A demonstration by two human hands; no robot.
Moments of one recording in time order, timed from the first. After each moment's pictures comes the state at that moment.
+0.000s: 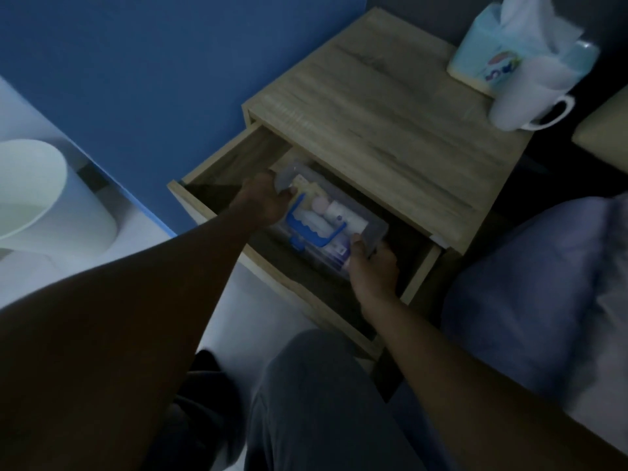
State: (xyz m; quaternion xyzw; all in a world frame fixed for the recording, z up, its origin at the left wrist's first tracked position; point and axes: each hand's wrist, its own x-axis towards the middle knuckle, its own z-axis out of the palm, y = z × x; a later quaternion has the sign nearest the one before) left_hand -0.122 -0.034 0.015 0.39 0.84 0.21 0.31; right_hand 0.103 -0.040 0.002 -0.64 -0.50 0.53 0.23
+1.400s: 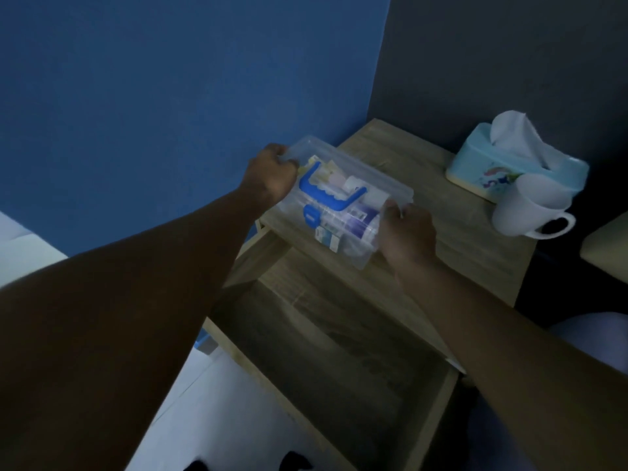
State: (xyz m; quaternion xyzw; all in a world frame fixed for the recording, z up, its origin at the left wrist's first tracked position) left_hand -0.204 0.099 0.132 0.33 0.81 0.42 0.22; right_hand 0.016 0.124 0.128 -0.62 -0.59 0.44 0.27
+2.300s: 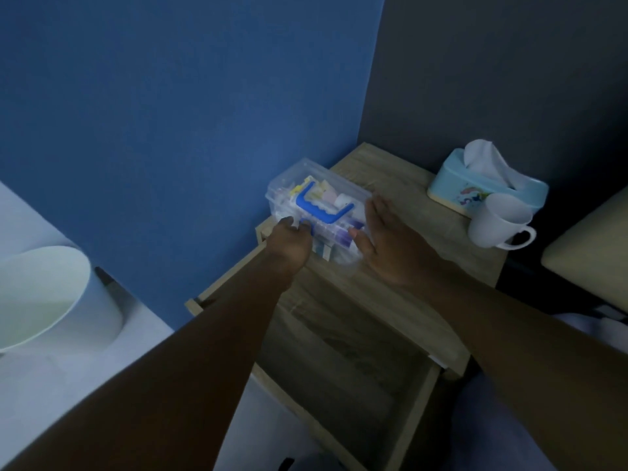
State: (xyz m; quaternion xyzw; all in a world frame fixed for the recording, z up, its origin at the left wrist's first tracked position) left_hand -0.125 0.047 0.111 0.19 0.79 0.47 0.35; right_hand 0.043 0.129 0.146 -0.37 -0.92 0.10 0.05
